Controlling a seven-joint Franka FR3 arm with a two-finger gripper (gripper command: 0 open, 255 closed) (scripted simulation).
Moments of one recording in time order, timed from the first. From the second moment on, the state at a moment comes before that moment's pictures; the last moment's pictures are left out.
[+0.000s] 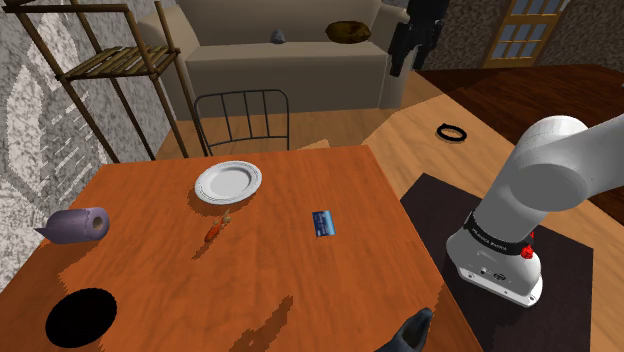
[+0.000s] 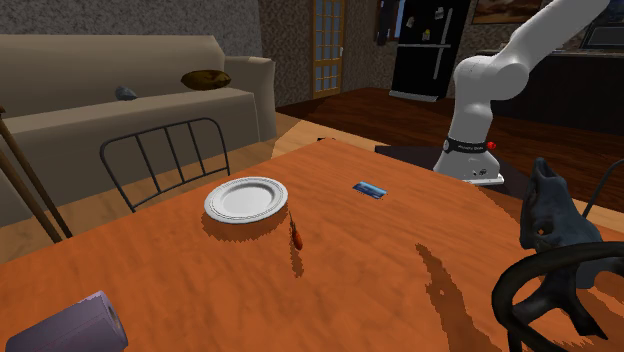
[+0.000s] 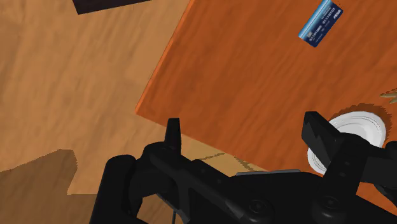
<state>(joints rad) 0.02 -0.80 -0.06 -2.42 0.00 1.68 0.12</state>
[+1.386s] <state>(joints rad) -0.01 -0.64 0.58 -2.49 0.20 1.96 0.99</state>
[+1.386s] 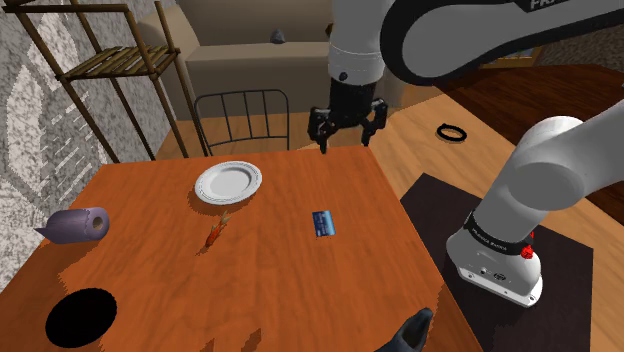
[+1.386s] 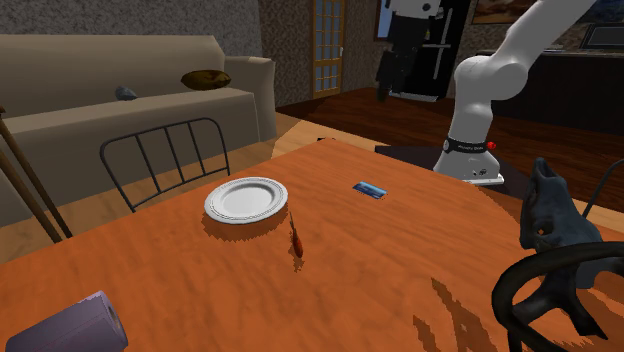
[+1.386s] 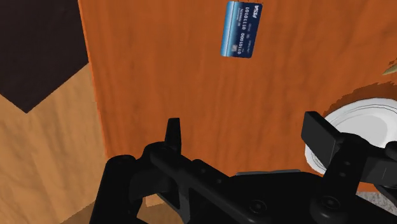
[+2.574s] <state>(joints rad) -0.03 0.47 0.97 -1.85 -0.62 1.87 2.20</state>
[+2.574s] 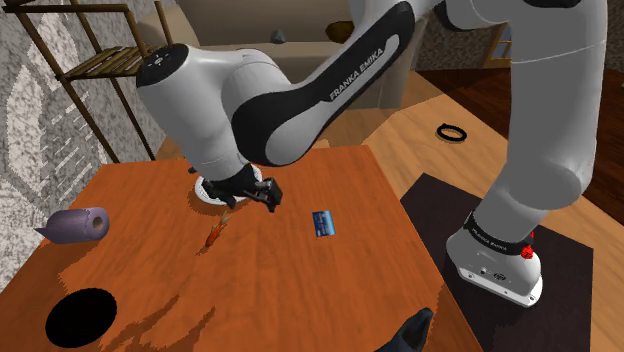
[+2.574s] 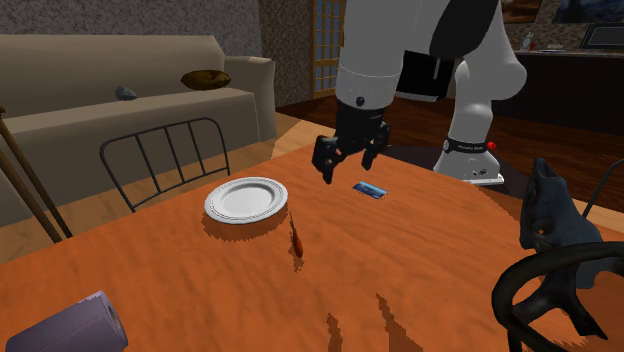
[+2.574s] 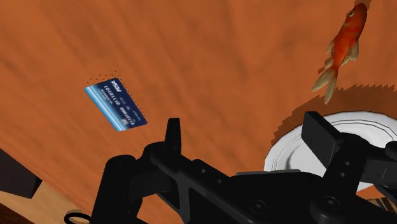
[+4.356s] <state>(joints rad) 0.38 1.00 0.68 -1.17 -0.81 1.68 2.39</state>
